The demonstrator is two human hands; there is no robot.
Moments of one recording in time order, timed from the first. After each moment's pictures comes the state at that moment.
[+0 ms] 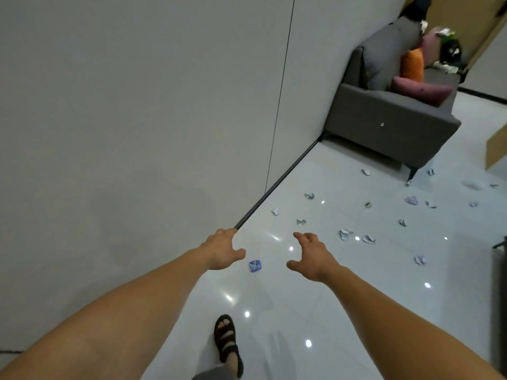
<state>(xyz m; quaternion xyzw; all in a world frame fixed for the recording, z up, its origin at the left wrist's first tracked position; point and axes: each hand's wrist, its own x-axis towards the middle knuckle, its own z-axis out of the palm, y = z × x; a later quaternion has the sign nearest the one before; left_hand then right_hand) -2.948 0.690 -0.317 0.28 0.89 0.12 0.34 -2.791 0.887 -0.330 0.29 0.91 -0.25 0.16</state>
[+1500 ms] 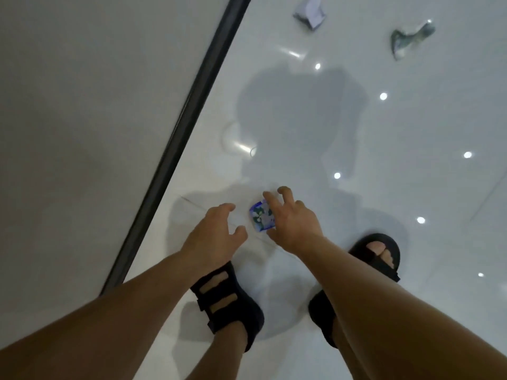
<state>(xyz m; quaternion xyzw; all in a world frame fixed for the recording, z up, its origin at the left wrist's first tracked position) -3.174 0.905 -1.023 0.13 0.83 0.10 0.53 -3.055 1.033 -1.105 0.24 0.87 -0.29 0.33</state>
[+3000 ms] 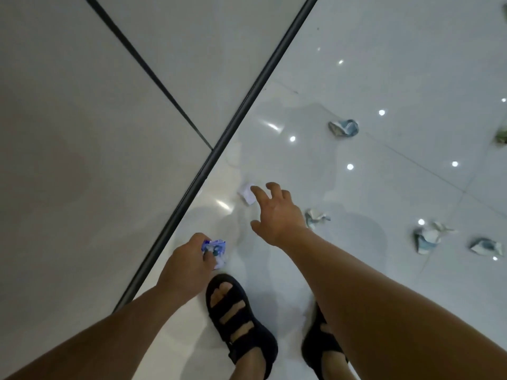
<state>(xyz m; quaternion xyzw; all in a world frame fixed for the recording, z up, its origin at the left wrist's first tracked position) -3.317 1.160 -0.949 0.15 0.88 0.14 0.42 -3.253 1.354 -0.993 0.25 0.89 -0.27 0.28</state>
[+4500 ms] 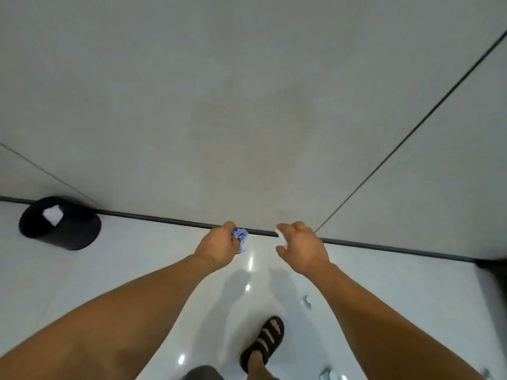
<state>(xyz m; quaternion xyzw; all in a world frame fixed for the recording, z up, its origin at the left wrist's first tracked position) -3.103 1.075 -0.405 -0.25 0.90 0.31 0.17 -3.187 1.274 -0.420 -0.26 0.93 -0.13 0.23</state>
